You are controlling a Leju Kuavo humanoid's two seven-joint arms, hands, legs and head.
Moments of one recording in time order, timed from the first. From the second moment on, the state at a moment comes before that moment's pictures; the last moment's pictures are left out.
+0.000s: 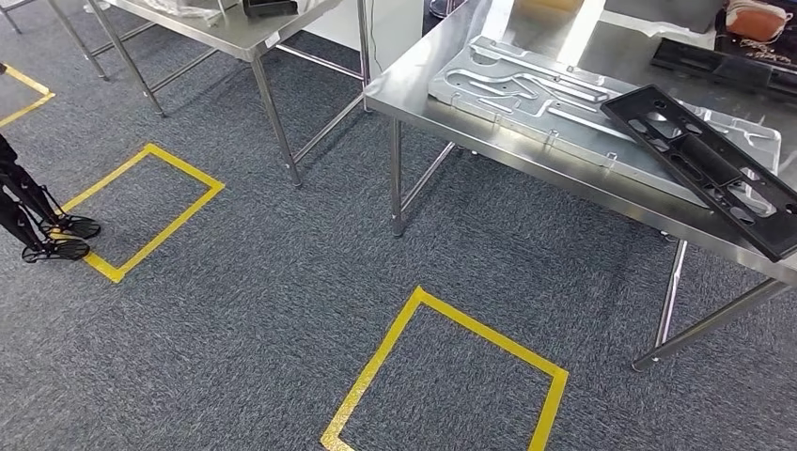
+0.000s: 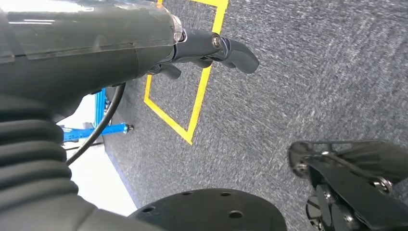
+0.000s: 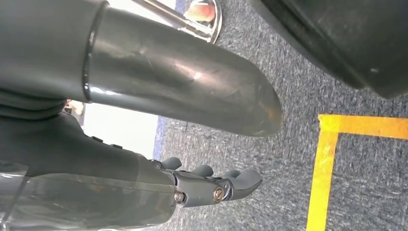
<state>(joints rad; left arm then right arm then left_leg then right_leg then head) -0.15 -0.18 1.21 -0.19 -1.45 0.05 0.18 -0.16 0.06 0.40 -0.19 0.65 -0.08 0.20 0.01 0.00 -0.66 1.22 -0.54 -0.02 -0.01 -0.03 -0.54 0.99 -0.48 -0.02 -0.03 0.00</state>
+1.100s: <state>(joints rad) -0.16 -0.19 1.19 -0.19 -1.49 0.03 0.20 -0.13 0.06 0.40 -0.19 0.67 -0.07 0.21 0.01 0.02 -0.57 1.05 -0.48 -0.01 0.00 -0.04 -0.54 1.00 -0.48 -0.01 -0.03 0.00</state>
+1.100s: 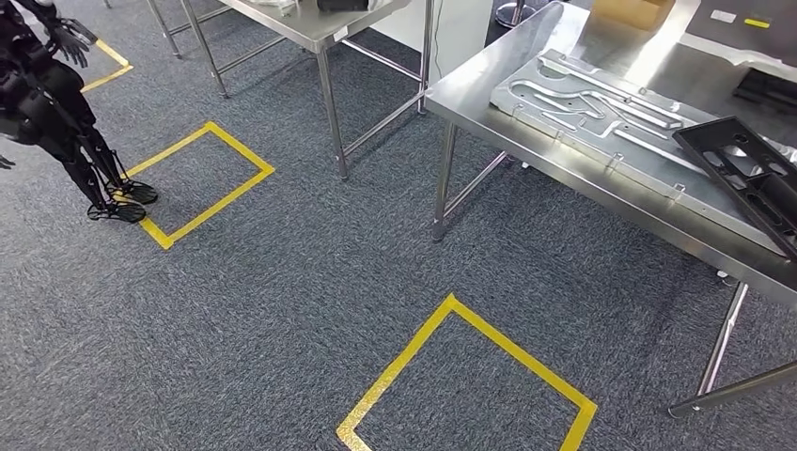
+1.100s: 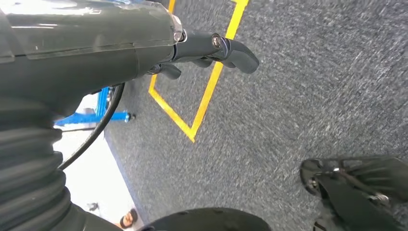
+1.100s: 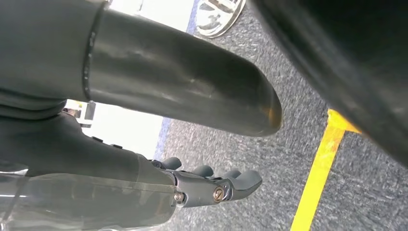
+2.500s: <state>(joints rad) -0.15 -0.20 1.19 -0.19 -1.47 0.05 0.20 -0.13 0.09 0.38 -0.19 0.70 -0.03 0.25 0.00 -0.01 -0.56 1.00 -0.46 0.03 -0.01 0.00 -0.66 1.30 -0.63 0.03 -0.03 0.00</state>
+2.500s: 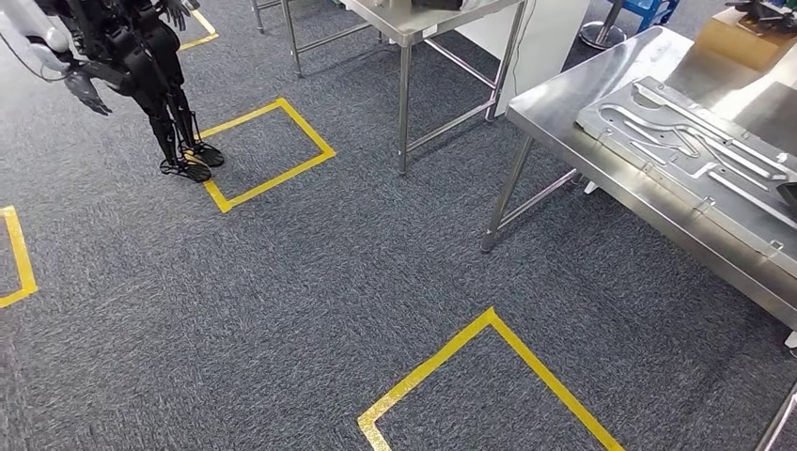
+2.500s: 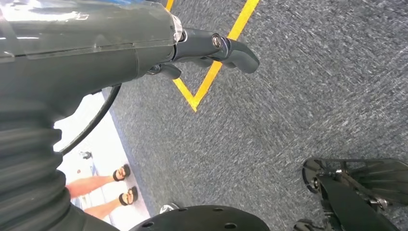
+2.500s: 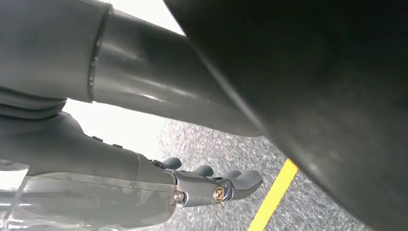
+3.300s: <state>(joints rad) -0.13 -0.17 1.19 -0.19 -1.47 0.03 0.17 -0.14 0.09 0.38 -0.19 0.78 -0.03 0.20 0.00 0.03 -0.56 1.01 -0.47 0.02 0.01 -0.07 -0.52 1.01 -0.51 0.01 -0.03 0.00</state>
